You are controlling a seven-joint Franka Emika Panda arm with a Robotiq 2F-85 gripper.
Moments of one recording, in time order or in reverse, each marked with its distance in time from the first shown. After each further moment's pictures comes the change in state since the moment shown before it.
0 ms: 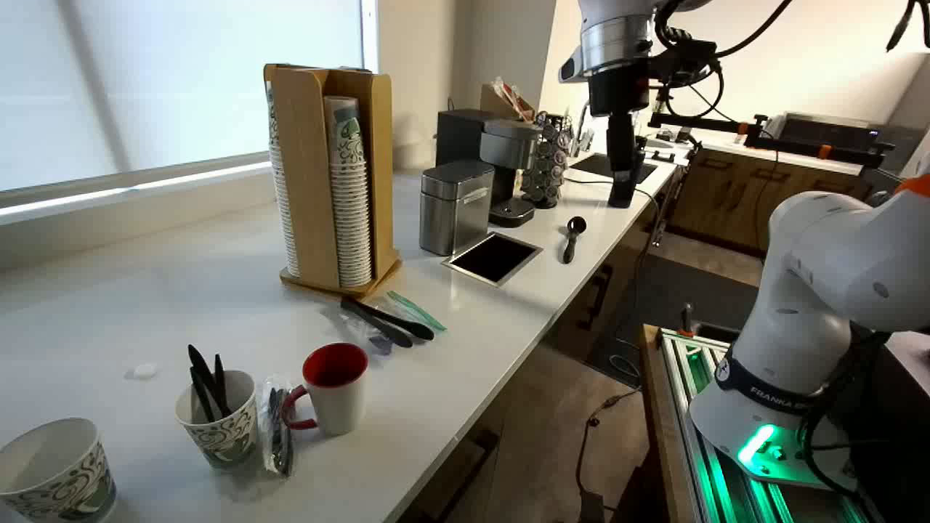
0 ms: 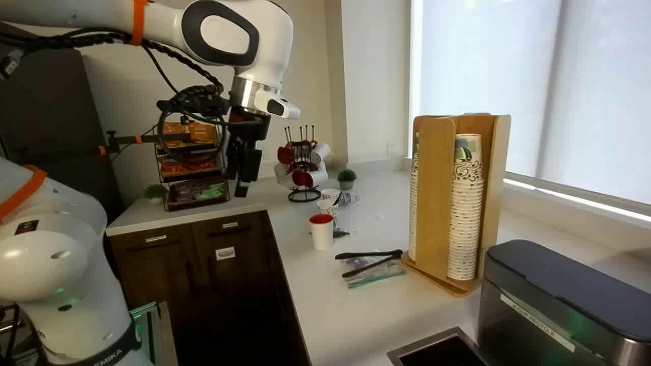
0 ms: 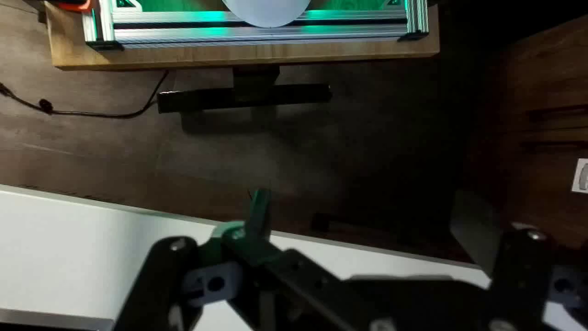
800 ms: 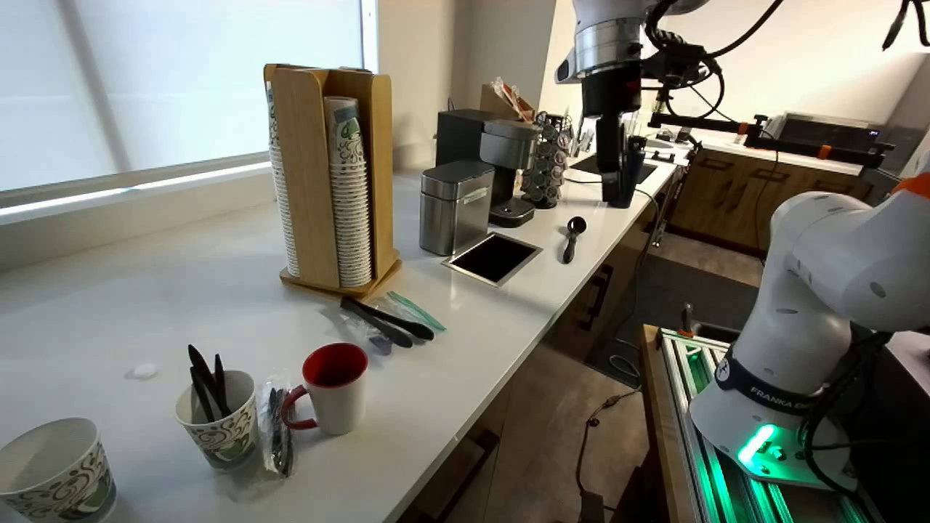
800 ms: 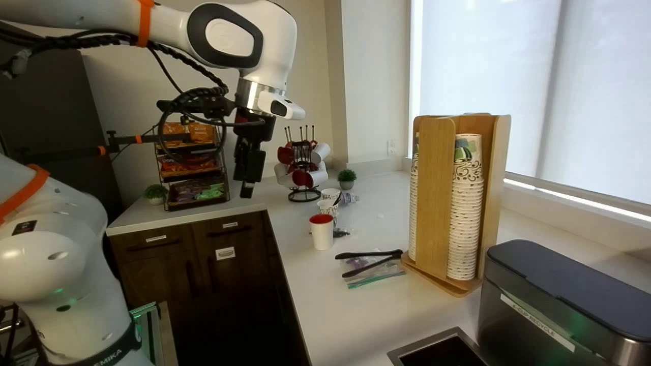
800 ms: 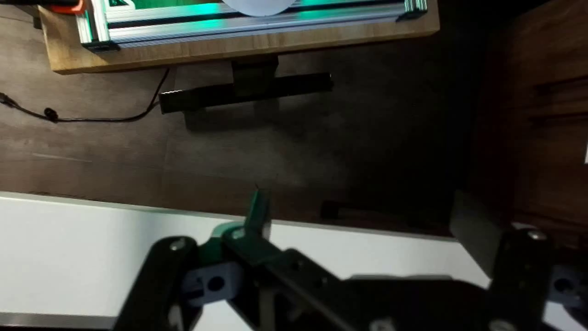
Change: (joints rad) arm -0.020 0.031 0.013 0.007 0.010 0.042 0.063
